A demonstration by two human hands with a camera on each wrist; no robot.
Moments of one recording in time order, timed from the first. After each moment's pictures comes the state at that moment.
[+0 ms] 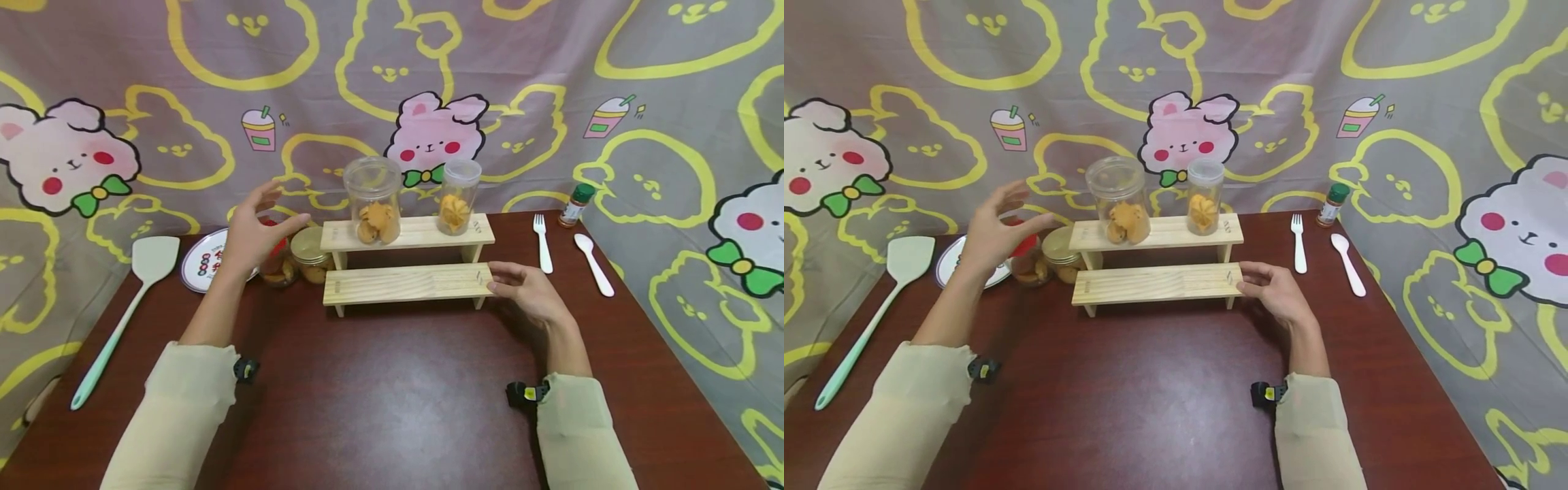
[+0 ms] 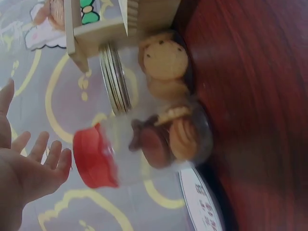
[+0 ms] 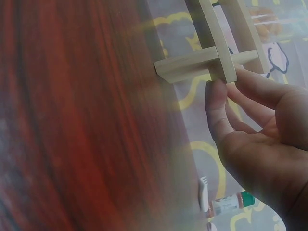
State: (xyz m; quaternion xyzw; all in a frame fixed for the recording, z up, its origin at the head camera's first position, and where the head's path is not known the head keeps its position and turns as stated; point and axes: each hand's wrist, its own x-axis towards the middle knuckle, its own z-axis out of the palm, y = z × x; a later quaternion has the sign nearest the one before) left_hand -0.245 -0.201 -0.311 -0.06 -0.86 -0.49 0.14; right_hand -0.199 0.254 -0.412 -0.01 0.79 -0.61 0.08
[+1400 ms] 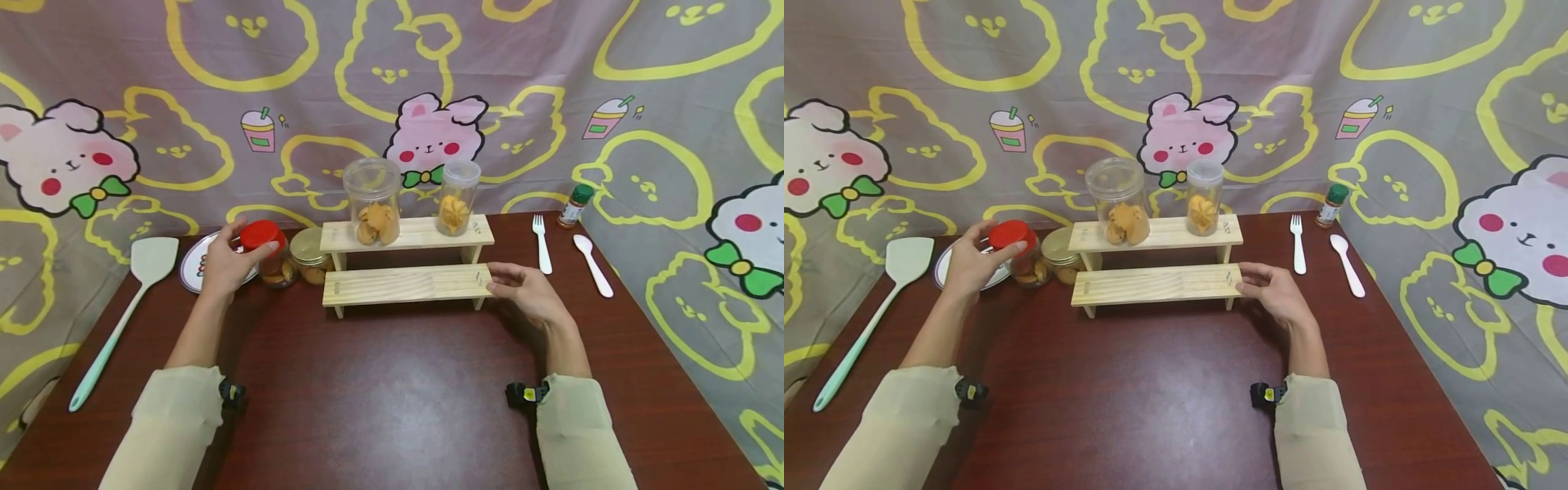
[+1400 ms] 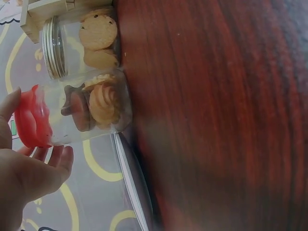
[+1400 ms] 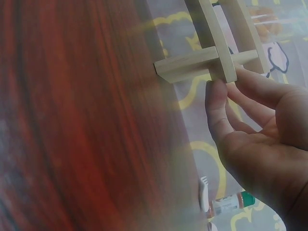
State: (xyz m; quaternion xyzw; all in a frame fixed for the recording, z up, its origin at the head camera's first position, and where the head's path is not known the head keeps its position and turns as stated) left_hand -0.237 -0.248 -0.361 0.06 -0.86 -0.50 0.11; right_hand -0.199 0.254 -0.413 -0.01 0.78 -0.62 0.08
